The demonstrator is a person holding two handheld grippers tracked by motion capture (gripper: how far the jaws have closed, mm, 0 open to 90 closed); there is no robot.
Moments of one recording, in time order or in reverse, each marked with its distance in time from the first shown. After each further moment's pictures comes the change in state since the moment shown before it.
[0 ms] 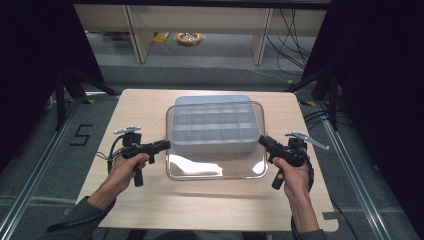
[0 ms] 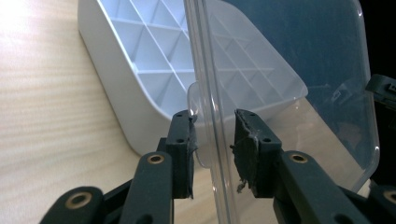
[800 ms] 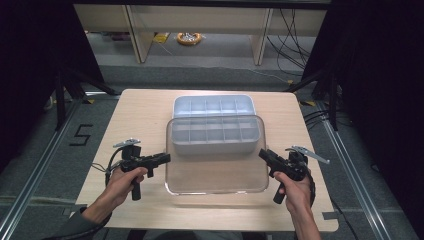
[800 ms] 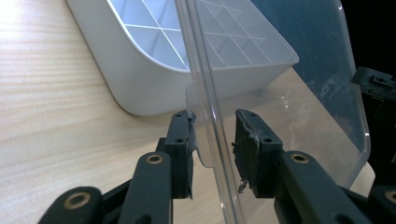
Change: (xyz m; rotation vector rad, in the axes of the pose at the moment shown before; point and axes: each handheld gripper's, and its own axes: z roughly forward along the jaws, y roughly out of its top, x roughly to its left) left arm -0.007 -0.029 -0.013 0.045 -0.031 0.022; right arm -0.005 -0.030 -0.017 0.046 -0.030 -0.002
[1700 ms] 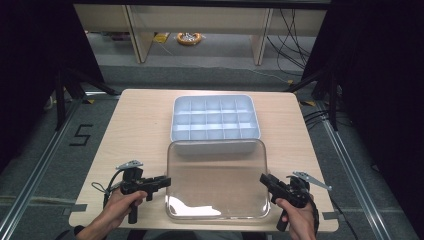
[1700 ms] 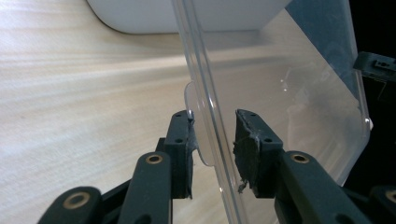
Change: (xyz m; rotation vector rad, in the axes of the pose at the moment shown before) left arm -0.008 -0.054 -0.007 0.100 -0.019 0.009; right arm -0.008 -0.057 -0.030 0.067 -0.017 0.021
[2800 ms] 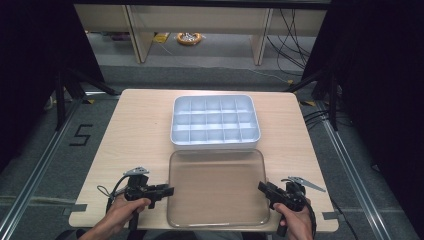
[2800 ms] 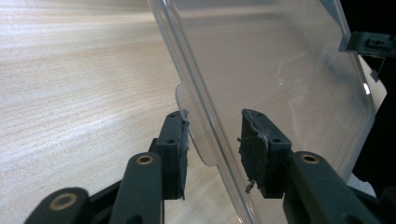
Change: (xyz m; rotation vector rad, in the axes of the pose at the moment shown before) left arm 0.000 -0.017 0.012 0.098 0.023 0.033; right arm -0.006 -0.017 0.007 0.124 -0.038 0.109
